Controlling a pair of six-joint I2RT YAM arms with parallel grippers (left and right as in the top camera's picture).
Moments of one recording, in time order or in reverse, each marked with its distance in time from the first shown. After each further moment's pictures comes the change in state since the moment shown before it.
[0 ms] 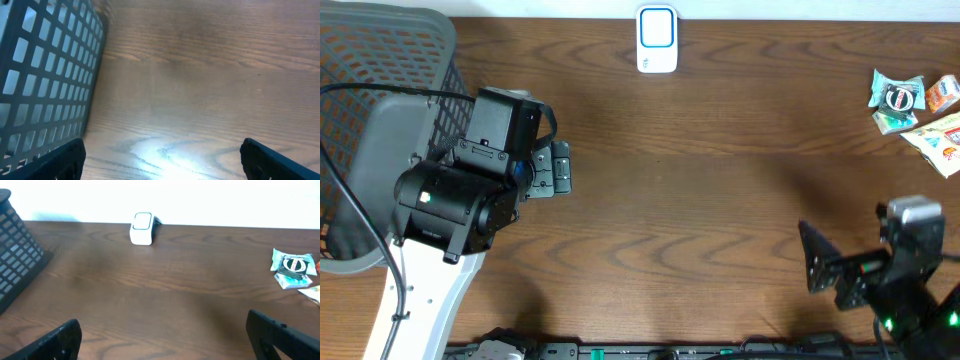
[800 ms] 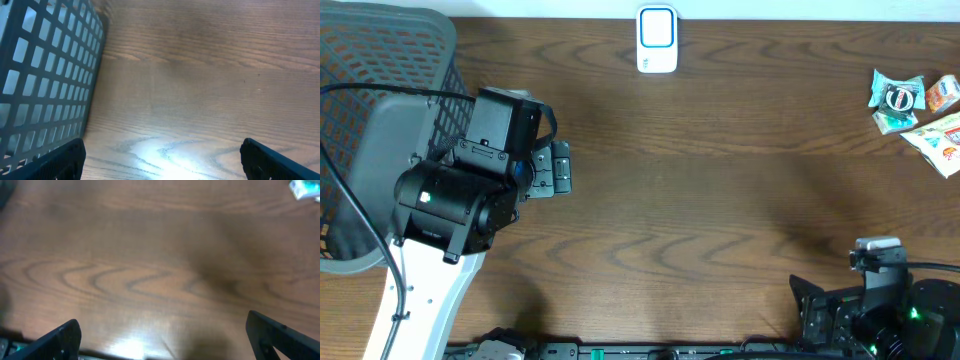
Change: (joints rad) left arm 0.000 0.000 0.000 0.000 0.000 0.000; right arm 0.000 -0.024 -0.047 -0.326 0.019 0.003
